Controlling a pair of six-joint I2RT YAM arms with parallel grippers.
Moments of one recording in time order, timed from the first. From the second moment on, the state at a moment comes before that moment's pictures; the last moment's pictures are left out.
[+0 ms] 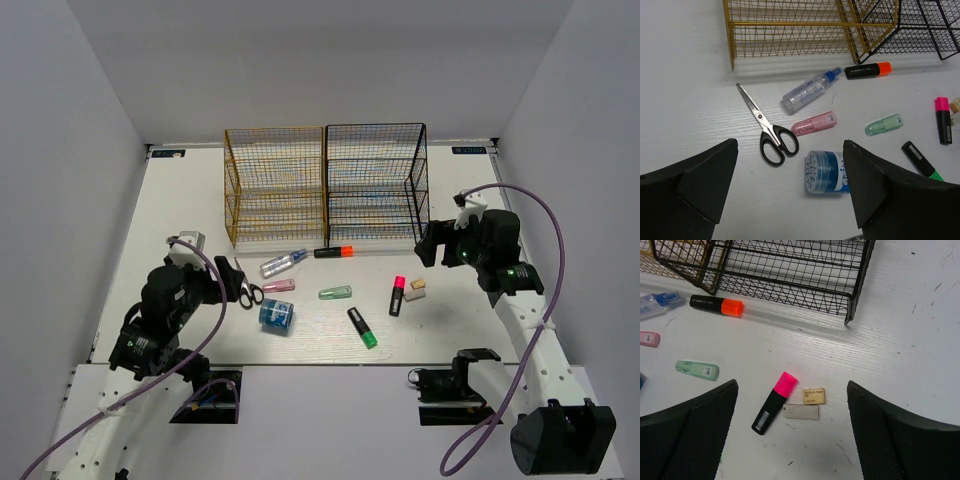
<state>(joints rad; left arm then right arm) -0.35 0.39 0.62 -0.61 -0.06 -0.29 0.07 0.87 0.74 -0.46 -0.35 0.02</state>
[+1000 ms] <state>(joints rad) -0.52 0.87 0.72 -0.64 0.11 -0.39 0.07 0.93 0.80 -0.69 -0.51 -0.42</state>
